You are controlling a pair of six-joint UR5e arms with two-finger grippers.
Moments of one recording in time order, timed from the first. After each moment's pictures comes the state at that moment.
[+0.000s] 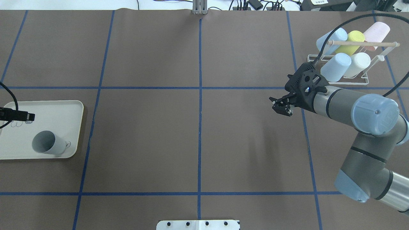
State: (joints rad) left arm -0.92 -1.32 -1.98 -2.32 -2.08 -0.90; right arm 0.61 -1.44 1.89 -0.75 1.56 0.32
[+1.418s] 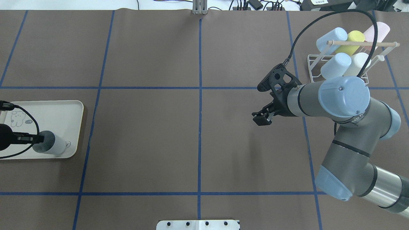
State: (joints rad) left arm -0.72 -1.27 -1.93 -2.36 -1.90 -1.02; right arm 0.60 -1.30 1.95 -1.16 1.75 0.39
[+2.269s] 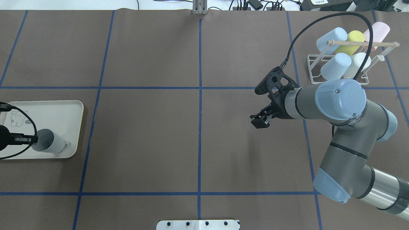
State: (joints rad) left arm -0.73 -1.26 -1.94 -2.36 -1.89 -1.01; right arm 0.59 -1.29 1.95 -1.16 1.75 0.39
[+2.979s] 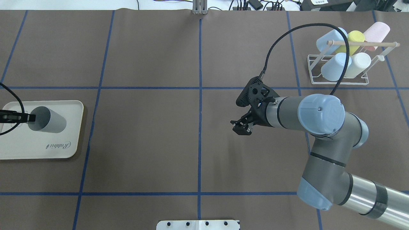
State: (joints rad) left arm -0.91 -1.35 -2.01 -2.36 -2.07 -0.96; right arm 0.50 -1.24 1.83 -0.91 1.67 0.32
